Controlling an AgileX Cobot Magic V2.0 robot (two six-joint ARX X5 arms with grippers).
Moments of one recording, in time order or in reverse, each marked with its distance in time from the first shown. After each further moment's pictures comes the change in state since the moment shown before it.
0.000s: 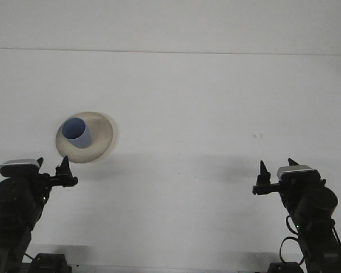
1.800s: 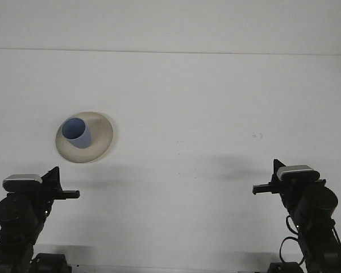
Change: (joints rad) left arm -0.010 -0.135 -0.098 0.011 0.013 0.014; right arm 0.000 0.000 0.000 0.001 0.000 0.001
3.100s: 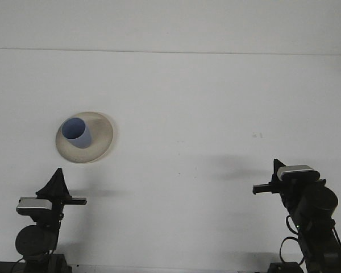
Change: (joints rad) left arm 0.027 -0.414 -0.613 0.674 0.002 0.075; right arm 0.000 0.000 0.000 0.003 0.000 0.000
